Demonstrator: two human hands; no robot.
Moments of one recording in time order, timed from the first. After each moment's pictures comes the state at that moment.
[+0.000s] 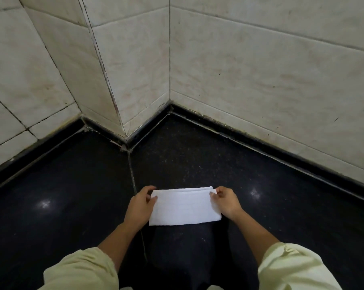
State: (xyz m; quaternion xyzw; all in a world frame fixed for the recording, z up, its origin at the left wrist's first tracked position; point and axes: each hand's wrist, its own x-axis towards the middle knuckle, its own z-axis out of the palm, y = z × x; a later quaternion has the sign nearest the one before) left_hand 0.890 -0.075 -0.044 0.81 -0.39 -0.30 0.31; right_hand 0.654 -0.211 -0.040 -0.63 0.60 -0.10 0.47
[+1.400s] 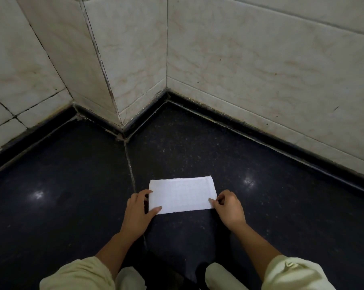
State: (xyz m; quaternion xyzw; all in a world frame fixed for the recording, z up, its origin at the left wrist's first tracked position) left_hand 0.881 -0.035 -0.085 0.80 -0.42 -0.29 0.30; right_hand 0.632 -0.167 -0.063 -0.69 0.65 -0.07 0.32
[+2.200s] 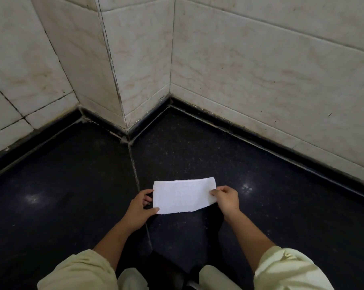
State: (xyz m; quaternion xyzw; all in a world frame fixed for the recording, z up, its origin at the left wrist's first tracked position) left_hand 0.907 -0.036 -0.084 0.74 -0.37 -0.44 0.35; right_hand 0.668 -0.172 -0.041 -0.45 0.69 -0.23 0.51
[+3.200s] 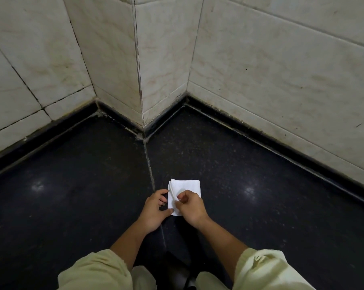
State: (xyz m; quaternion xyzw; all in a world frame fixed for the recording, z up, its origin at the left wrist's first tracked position) left_hand 0.910 -0.037 -0.098 0.73 -0.39 -0.41 0.37; right_hand 0.779 -0.112 -0.048 -0.68 0.55 -0.06 0.49
